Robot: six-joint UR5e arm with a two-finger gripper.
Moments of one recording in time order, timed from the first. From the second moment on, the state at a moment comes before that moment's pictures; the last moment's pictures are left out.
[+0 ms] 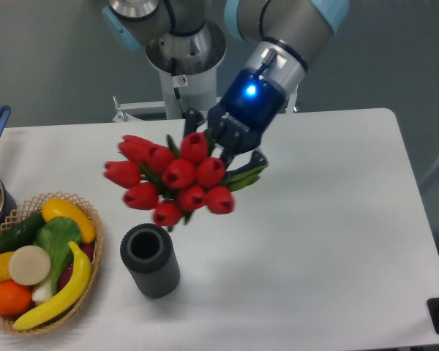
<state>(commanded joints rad) 2.59 -1.75 -1.65 -0.80 0.37 0.94</state>
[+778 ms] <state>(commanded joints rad) 2.57 -1.85 -1.64 -0.80 0.06 1.08</state>
